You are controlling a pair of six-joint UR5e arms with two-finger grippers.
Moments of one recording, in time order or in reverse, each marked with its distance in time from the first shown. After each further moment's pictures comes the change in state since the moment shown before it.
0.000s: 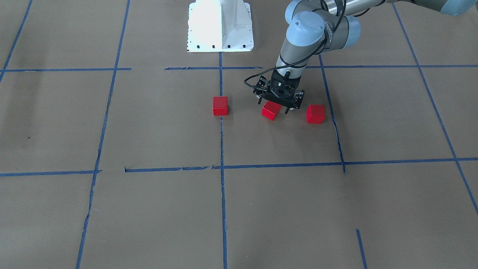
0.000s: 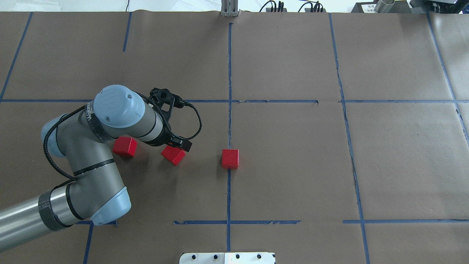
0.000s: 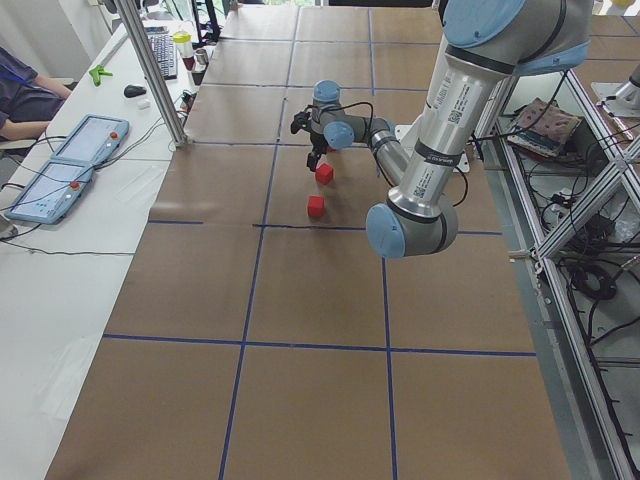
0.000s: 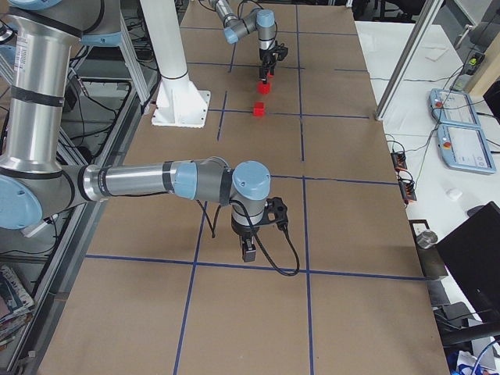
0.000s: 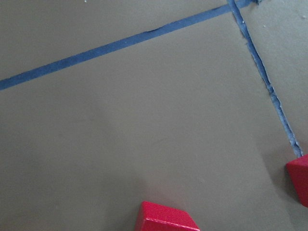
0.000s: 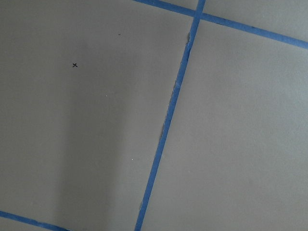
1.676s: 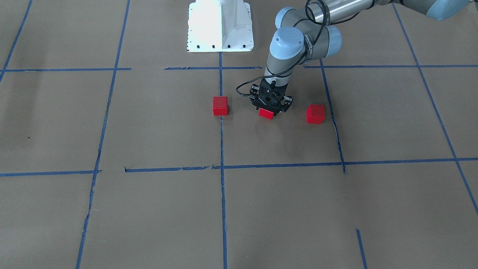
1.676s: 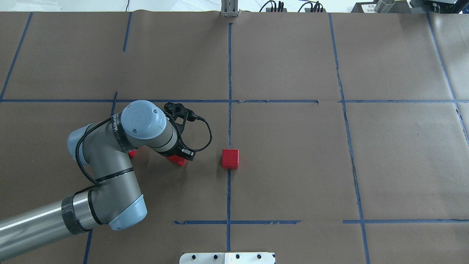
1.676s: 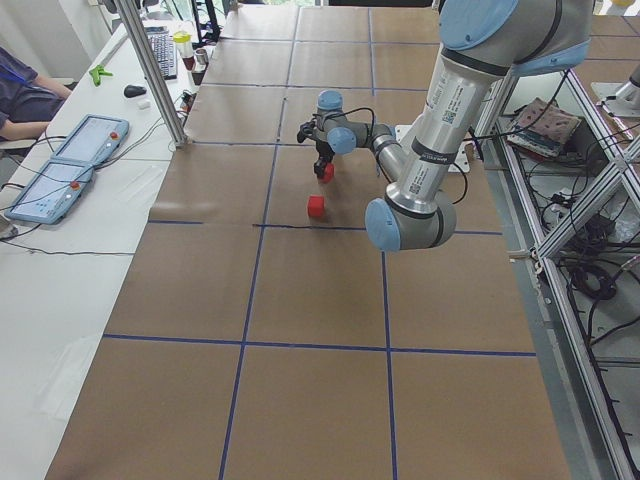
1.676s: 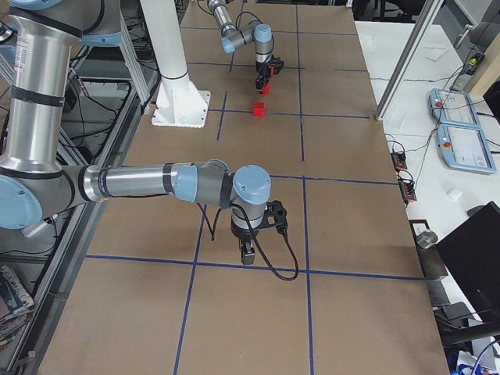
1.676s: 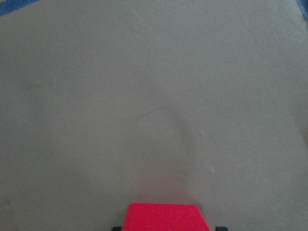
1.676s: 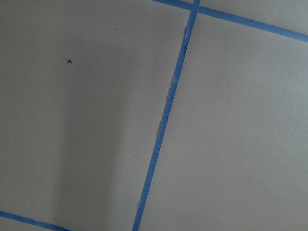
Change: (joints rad) left arm 0.035 -0.063 0.097 0.017 0.007 -0.020; right arm 0.000 0.000 -0.016 0.001 0.000 0.000
